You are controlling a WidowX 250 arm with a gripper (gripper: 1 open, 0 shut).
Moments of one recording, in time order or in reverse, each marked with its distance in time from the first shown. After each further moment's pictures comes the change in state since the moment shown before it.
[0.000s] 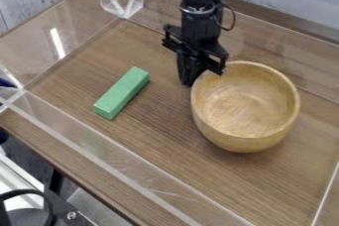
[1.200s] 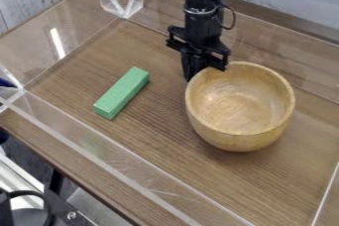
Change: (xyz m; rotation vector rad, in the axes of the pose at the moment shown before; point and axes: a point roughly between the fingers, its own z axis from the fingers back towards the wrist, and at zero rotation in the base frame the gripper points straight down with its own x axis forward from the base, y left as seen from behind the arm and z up) arm 0.016 0.017 -0.012 -0.006 0.000 0.042
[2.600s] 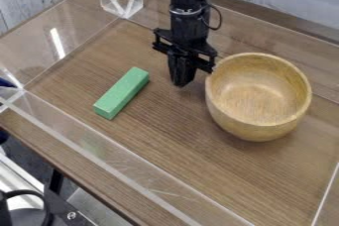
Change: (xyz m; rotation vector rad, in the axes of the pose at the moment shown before) arm -0.019 0.006 0.004 -0.035 0.023 0.031
